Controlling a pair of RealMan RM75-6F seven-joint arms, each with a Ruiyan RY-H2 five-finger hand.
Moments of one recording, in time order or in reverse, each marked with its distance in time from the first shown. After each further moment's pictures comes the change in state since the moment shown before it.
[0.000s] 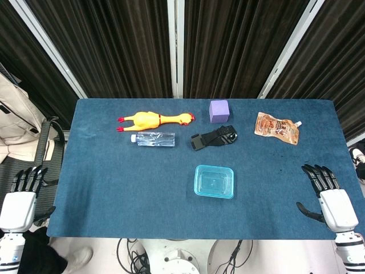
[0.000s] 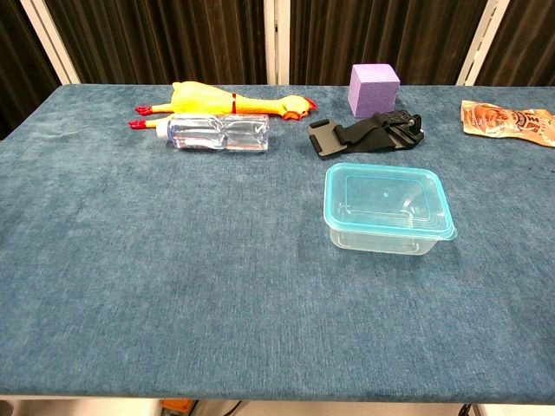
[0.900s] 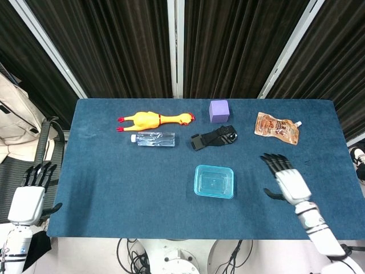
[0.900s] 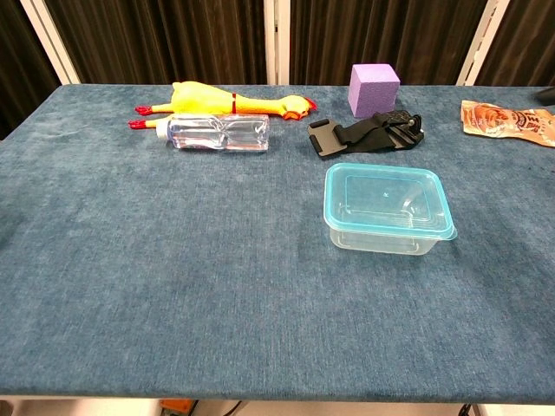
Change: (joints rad) left arm -0.049 -0.013 -0.019 -0.008 -0.025 -0.082 0.024; right arm 0.250 -0.216 0.077 0.156 0.102 -0.362 -0.053
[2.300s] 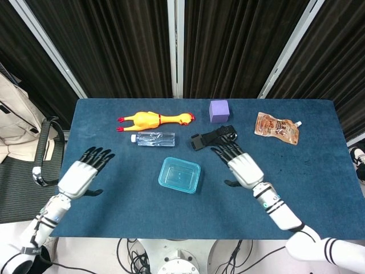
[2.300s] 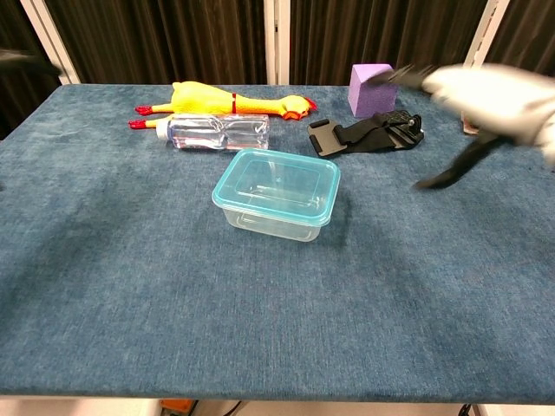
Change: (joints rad) left arm -0.346 0.018 -0.048 -0.012 0.121 -0.360 -0.116; right arm 0.241 -0.097 0.038 -0.044 0.019 -0.060 -0.184
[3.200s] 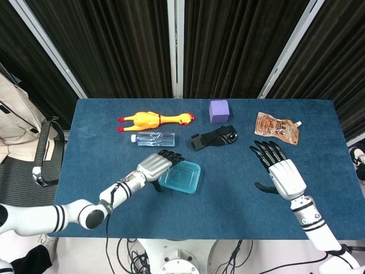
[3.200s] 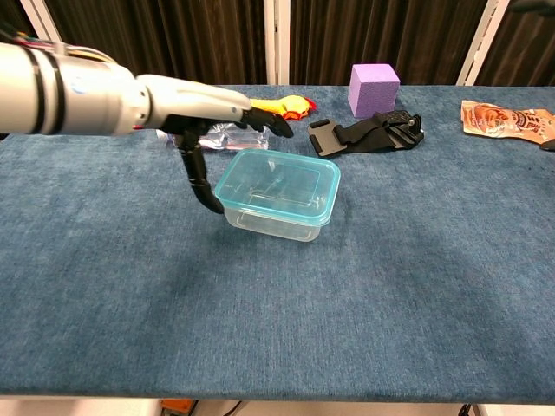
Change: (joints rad) left arm -0.602 -0.233 -0.096 -0.006 -0.763 -0.523 0.299; right arm -0.179 0.168 -0.059 -0.078 -0.085 0.239 0.114
